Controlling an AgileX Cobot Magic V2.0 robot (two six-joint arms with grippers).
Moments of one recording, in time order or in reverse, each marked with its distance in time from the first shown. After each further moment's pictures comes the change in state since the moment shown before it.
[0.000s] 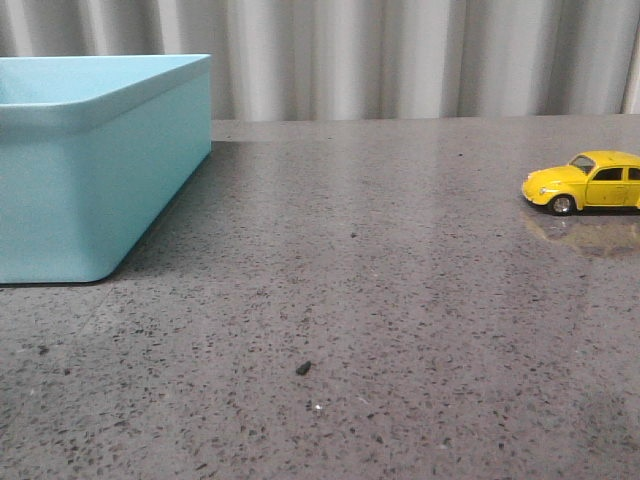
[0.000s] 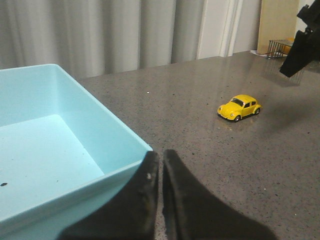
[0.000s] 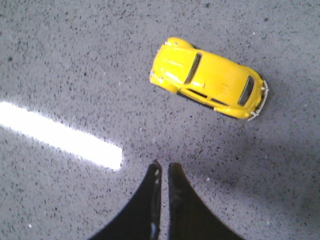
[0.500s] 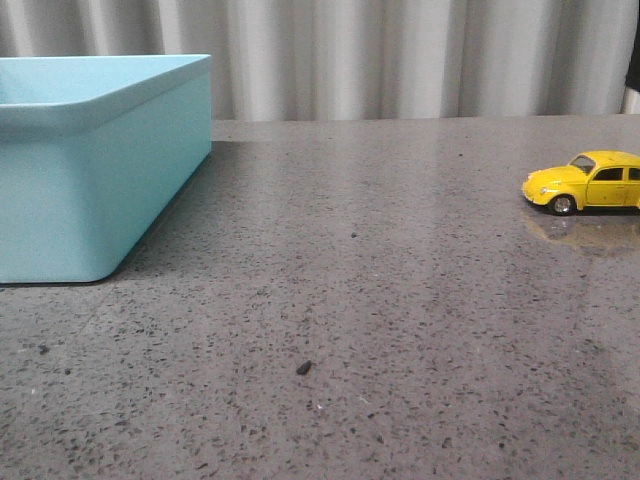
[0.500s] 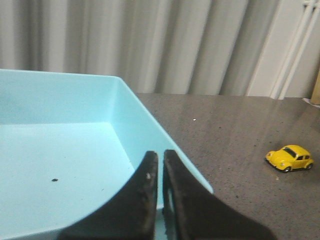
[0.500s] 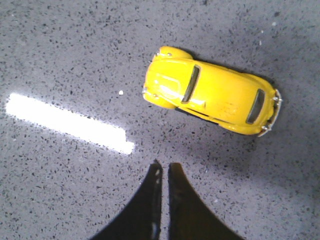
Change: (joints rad) left arm 0.012 0.069 -0.002 -0.005 -0.218 -0.145; right arm 0.000 0.137 -0.045 0.004 0.003 0.048
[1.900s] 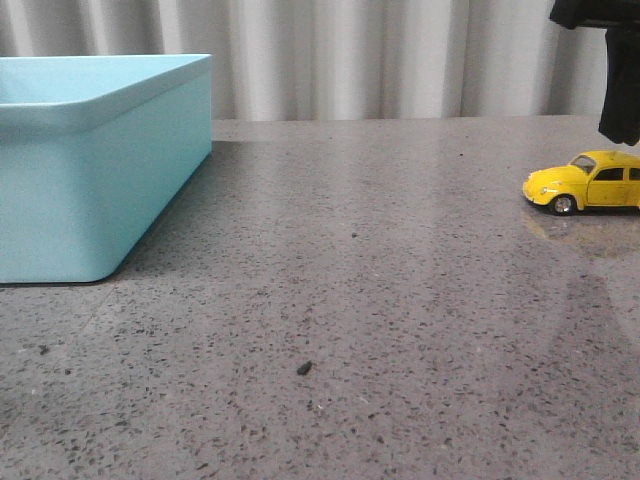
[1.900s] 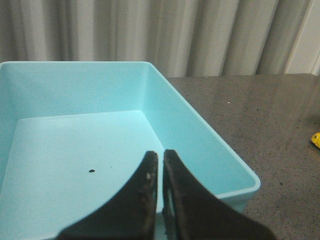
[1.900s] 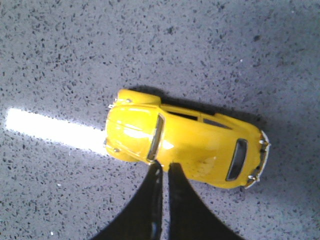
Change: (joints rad) left arm 0.004 0.071 0.000 0.114 -0.064 -0.002; right arm -0.041 0.123 -0.002 0.002 -0.125 0.018
